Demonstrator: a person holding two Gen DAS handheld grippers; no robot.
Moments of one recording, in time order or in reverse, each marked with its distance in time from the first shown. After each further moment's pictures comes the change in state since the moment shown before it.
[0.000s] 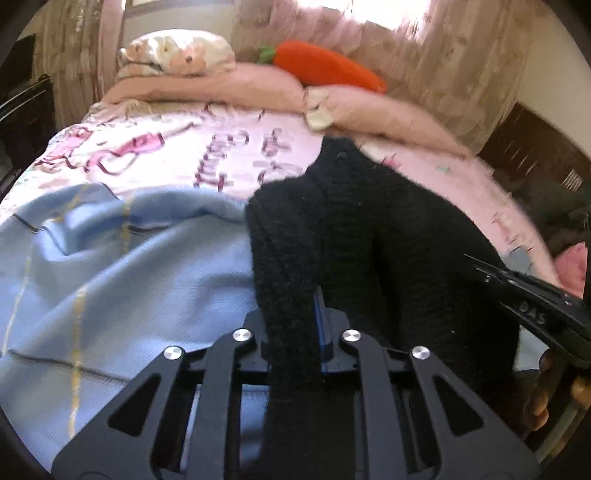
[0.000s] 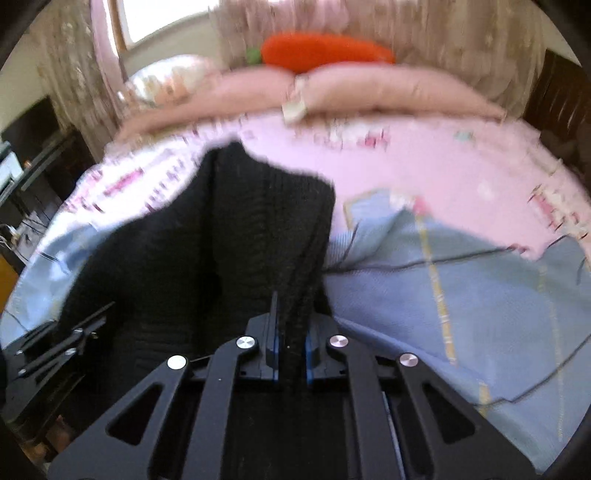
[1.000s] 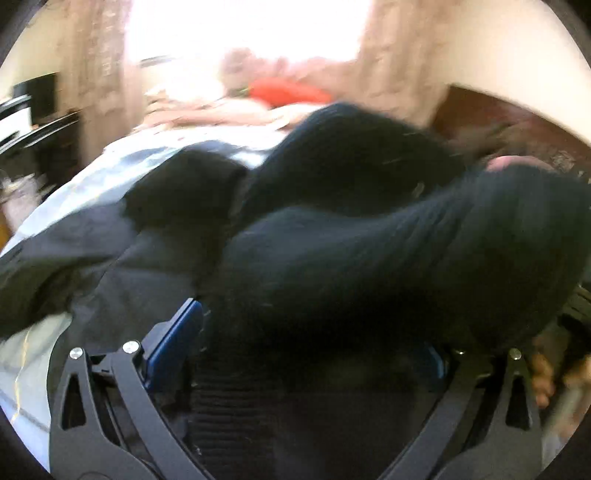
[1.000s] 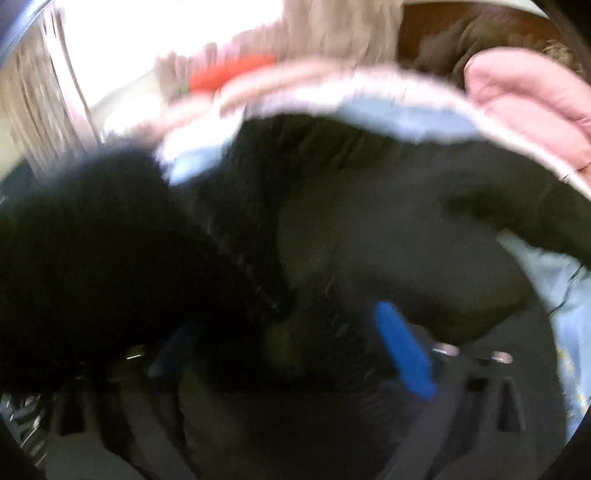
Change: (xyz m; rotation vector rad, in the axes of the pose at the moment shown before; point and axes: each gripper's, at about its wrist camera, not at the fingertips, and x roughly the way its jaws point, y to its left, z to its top) left arm -0.325 -0.073 -0.306 0.161 -0.104 -0.058; right arm -0.310 -0.009 -0.313 0.260 -0.167 -0.184
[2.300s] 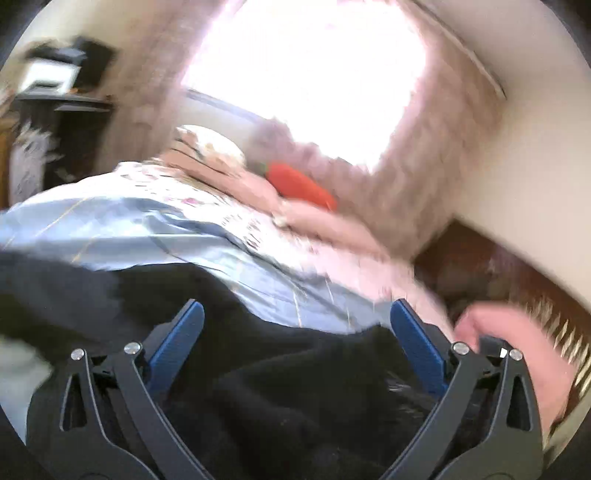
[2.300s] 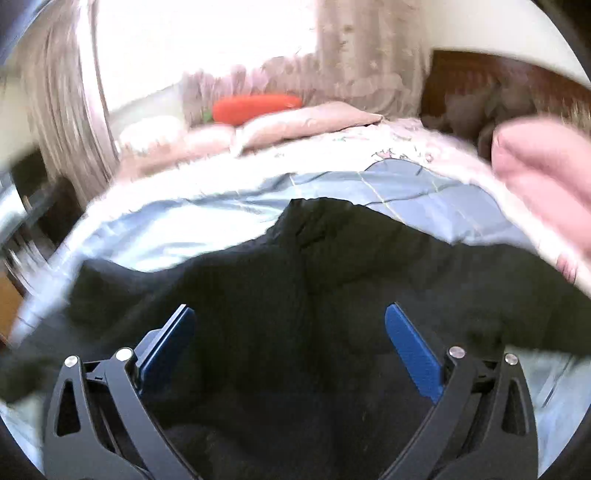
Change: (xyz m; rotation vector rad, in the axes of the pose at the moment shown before) left arm -0.023 0.039 0.084 -0.296 -0.279 -0.043; right arm 0.080 0.055 0.064 -0.167 0.049 -0.039
